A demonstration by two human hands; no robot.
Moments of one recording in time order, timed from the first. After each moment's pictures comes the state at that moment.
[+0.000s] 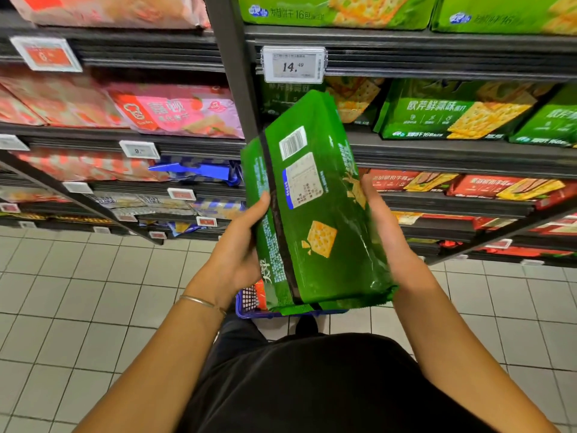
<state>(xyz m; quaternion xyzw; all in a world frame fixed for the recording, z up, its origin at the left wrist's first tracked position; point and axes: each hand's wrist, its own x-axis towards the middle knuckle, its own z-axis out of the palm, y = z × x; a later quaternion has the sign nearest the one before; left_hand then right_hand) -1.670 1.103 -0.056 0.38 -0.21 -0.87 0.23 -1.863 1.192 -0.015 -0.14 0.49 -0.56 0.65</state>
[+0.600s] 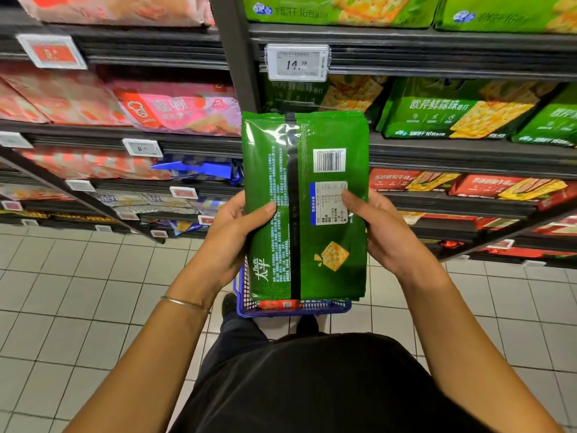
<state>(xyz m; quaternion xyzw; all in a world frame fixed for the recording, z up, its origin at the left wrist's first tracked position) -1.650 1.097 -0.048 0.39 -0.40 -0.77 0.30 -1.884 1.183 -0.053 -0.21 0.49 -0.58 0.62</state>
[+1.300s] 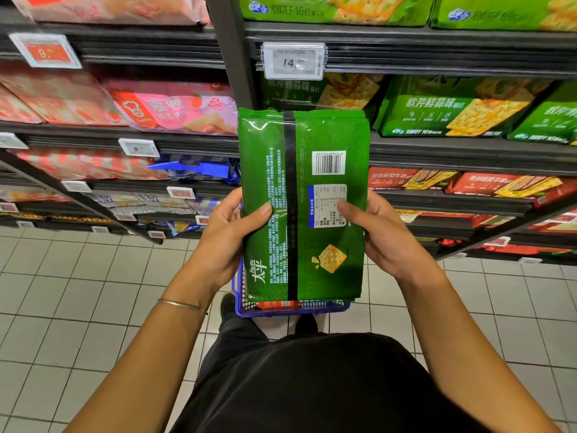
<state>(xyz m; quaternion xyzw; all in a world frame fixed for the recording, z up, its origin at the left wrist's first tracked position) -1.645 1.097 -0.055 0.36 -0.41 -0.78 0.32 -1.880 1.192 -0.049 -0.23 0.45 -0.59 0.63</state>
